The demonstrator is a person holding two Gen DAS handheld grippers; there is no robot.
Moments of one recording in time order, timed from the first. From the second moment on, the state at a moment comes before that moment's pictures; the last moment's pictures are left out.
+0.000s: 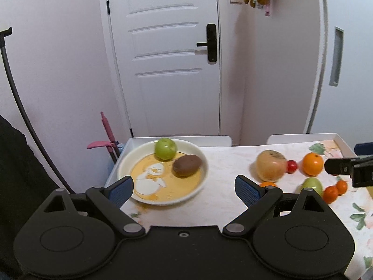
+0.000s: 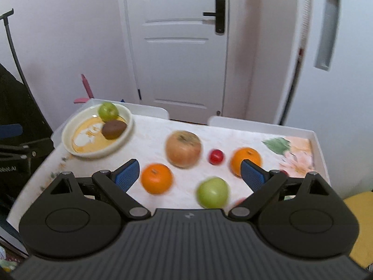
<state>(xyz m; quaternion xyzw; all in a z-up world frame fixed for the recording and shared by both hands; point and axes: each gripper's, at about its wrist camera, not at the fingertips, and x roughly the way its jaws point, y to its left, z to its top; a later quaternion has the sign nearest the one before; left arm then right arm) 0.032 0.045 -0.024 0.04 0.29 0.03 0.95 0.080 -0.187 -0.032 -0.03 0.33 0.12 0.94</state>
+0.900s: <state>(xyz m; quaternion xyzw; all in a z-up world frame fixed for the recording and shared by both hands) 0.095 -0.073 -0.146 0.09 0.31 -0.02 0.95 0.080 -0.262 -0.153 0.00 0.34 0.07 0.94</state>
